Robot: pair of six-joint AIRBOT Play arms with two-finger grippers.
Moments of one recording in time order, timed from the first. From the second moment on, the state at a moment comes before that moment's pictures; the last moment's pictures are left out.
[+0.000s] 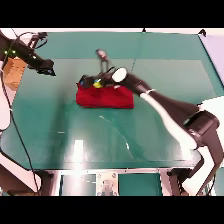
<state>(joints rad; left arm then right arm) 0.11 -1.86 2.06 1.21 -1.62 -1.21 0.54 -1.86 1.70 -0.73 0.66 1.40</state>
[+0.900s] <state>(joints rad) 0.11 -1.86 2.06 1.20 -1.62 -1.20 0.14 -1.85 1.37 -0.67 1.03 1.43</state>
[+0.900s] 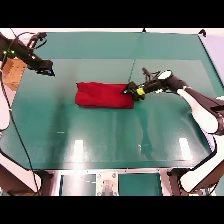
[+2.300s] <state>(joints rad) 0.11 -1.86 2.06 1.16 -1.69 -1.21 -1.13 -1.32 1.74 -1.02 1.53 1.67</state>
